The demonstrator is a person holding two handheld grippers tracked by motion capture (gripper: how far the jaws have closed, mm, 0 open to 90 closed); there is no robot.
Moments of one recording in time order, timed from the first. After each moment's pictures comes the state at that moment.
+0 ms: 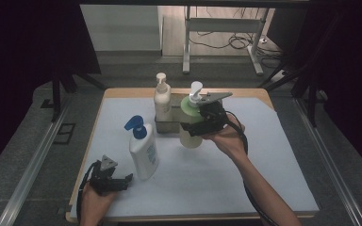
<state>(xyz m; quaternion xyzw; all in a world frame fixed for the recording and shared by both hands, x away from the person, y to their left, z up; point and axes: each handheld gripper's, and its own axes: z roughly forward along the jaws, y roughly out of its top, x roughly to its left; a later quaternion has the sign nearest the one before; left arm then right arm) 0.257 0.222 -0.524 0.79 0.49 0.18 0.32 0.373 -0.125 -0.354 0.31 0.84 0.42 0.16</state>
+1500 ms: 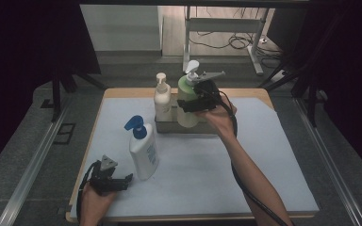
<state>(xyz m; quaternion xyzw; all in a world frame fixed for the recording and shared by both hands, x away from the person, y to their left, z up) 0.257 0.222 -0.524 0.79 0.49 0.18 0.32 0.434 -0.108 -0.341 0.35 0.81 0.43 0.20</state>
